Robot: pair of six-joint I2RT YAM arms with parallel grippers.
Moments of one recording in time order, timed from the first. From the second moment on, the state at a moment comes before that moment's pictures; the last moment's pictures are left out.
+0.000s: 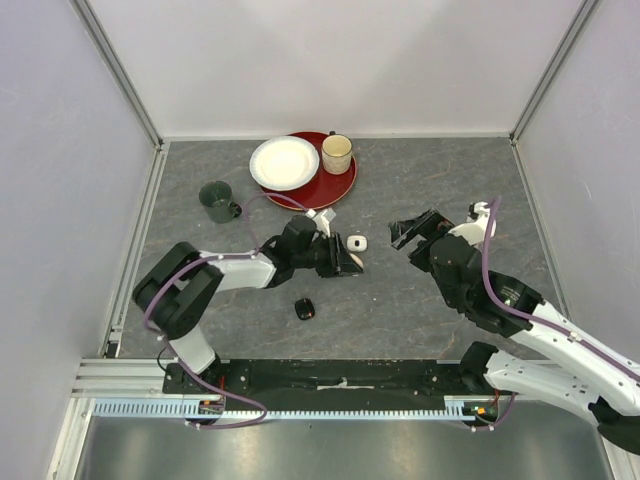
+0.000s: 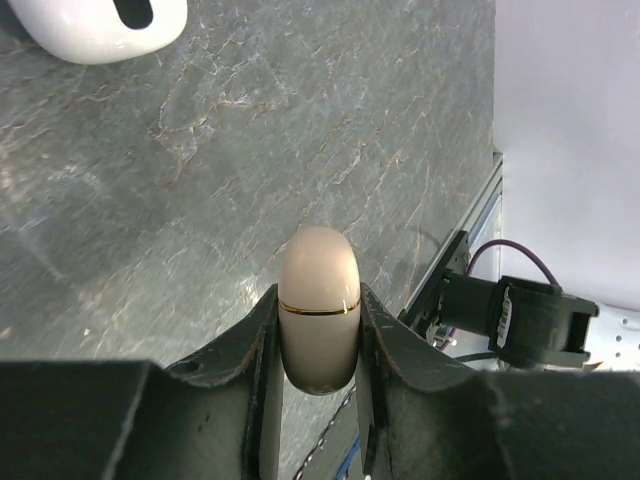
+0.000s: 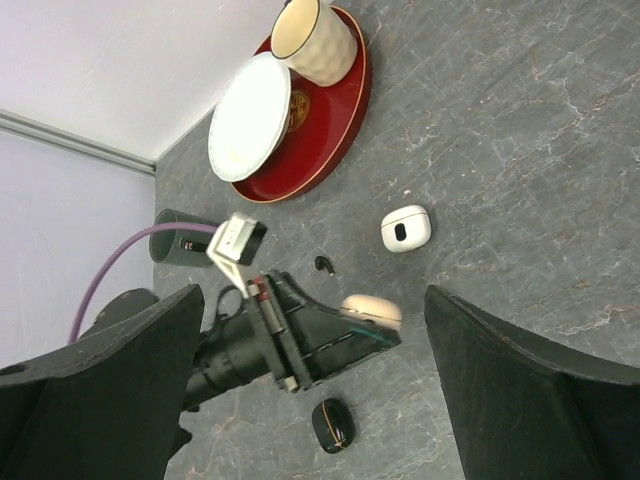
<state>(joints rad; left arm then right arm) -0.71 1.66 0.76 0.36 0.45 -0.88 0.90 0.80 0.88 -0.50 0.71 1.09</state>
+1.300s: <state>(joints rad) -0.84 1.88 0.99 0.10 0.30 -0.92 0.89 0.76 0.87 -0.52 0.74 1.07</state>
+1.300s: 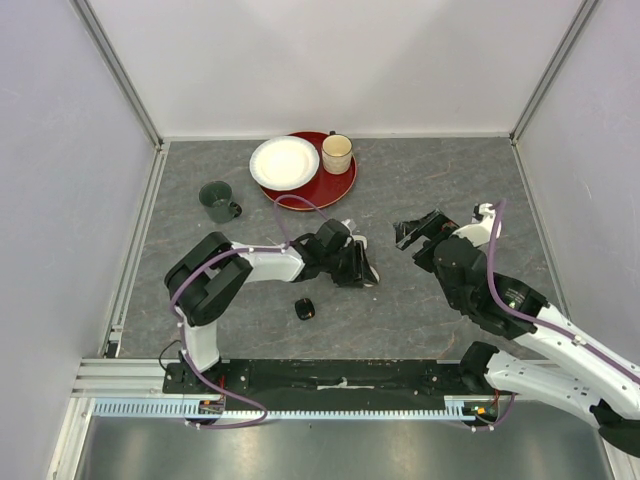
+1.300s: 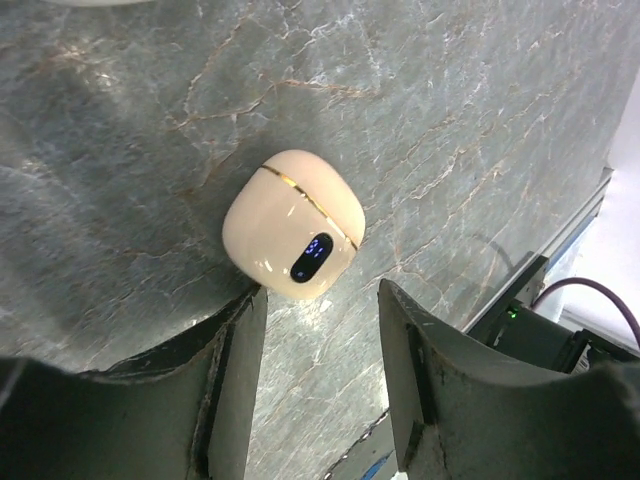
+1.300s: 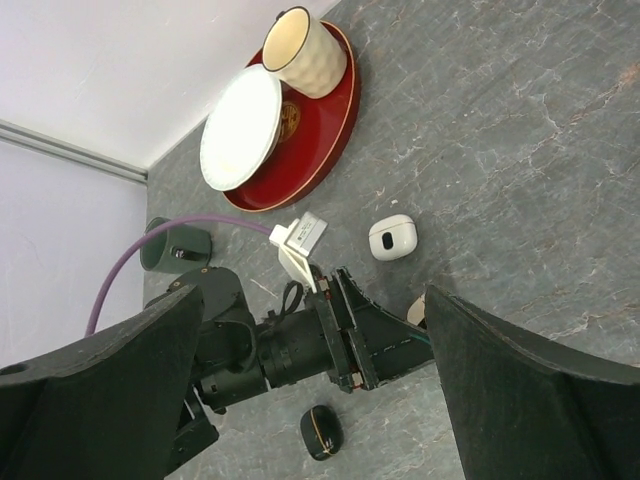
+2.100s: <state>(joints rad) -0.80 1.01 0.85 -0.29 -0.22 -0.73 0.87 0.96 0.87 -0.49 0.61 0.95</state>
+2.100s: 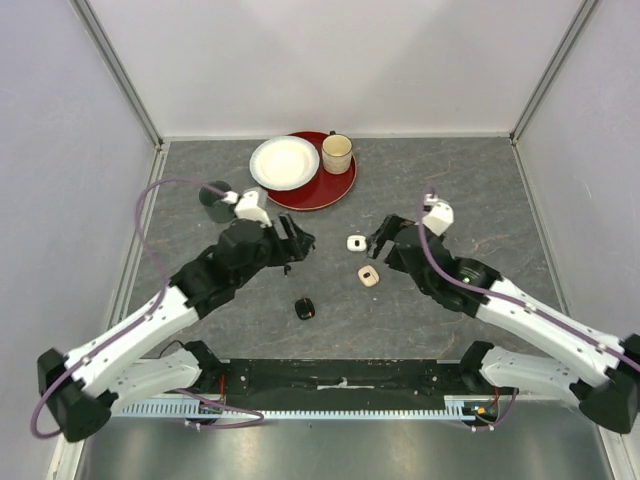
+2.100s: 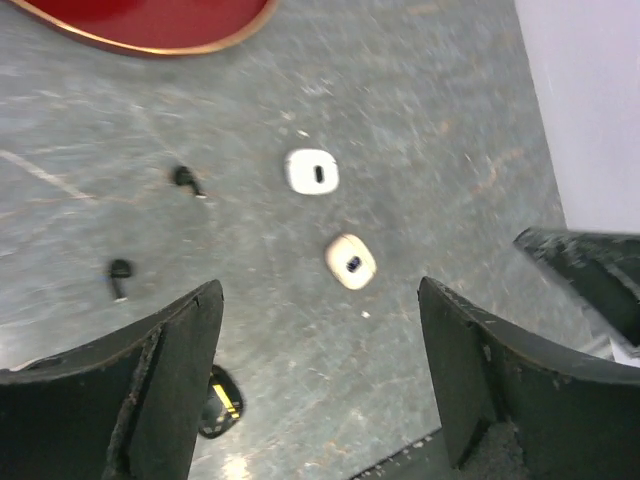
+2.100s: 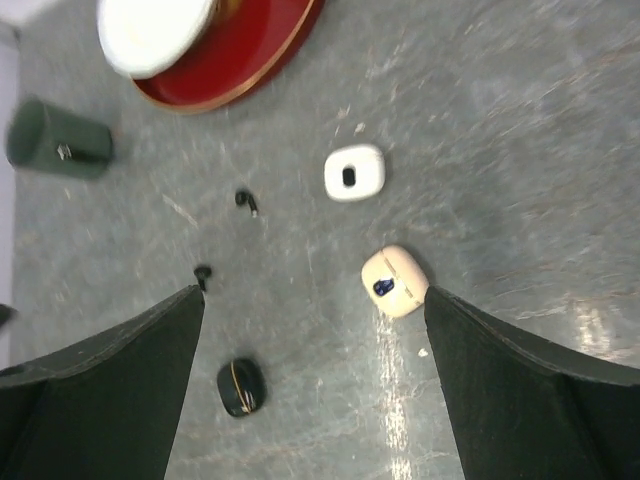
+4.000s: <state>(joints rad) -0.52 0.68 0.67 -0.57 -0.25 -0.53 1.20 1.87 1.19 -0.35 0.31 0.67</state>
